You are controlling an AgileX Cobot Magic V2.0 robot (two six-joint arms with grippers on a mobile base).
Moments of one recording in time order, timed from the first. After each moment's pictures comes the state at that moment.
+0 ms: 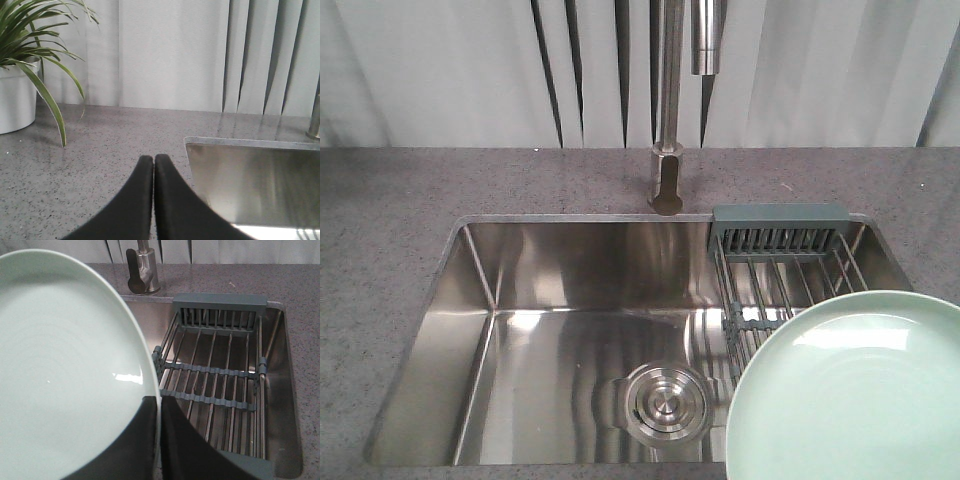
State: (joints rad) left arm 0.06 -0.01 0.03 -0.15 0.04 0.03; right arm 0.21 0.19 -0.57 0.13 0.85 0.03
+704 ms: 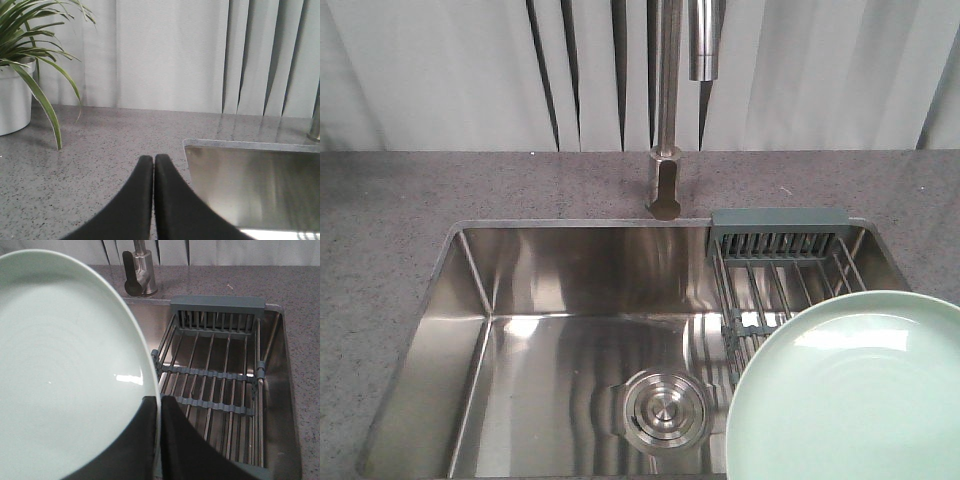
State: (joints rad) left arm 0.06 -0.01 0.03 -0.15 0.04 0.03; right arm 0.21 0.19 -0.57 0.13 0.85 0.03
